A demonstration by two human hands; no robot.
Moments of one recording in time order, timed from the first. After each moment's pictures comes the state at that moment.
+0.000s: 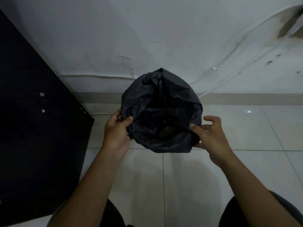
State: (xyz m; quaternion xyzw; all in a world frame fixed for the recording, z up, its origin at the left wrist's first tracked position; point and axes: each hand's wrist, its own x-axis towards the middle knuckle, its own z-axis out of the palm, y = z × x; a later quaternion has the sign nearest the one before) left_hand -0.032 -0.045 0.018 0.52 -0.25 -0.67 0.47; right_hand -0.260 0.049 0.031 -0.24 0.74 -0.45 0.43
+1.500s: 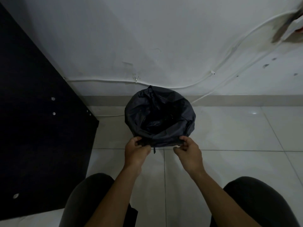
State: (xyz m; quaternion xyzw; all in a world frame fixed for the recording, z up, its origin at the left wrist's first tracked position) left_hand -0.054 0.006 -0.041 0.65 -0.33 -0.59 0.34; right_hand -0.218 0.068 -0.052 -0.33 0.75 -0.43 0.38
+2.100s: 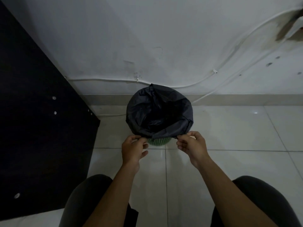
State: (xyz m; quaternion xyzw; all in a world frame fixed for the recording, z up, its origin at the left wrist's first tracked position) left_hand -0.048 -0.005 -0.036 0.67 -0.26 -0.60 0.36; right_hand -0.236 0.040 -0.039 -0.08 0.63 -0.56 0.53
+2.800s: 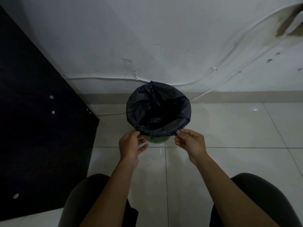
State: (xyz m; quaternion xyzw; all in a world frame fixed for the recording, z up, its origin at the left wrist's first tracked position) left_hand -0.047 -0.016 -0.027 0.64 -0.19 -0.64 0.39; right_hand -0.235 0.036 -0.046 -0.09 0.63 -0.56 0.53
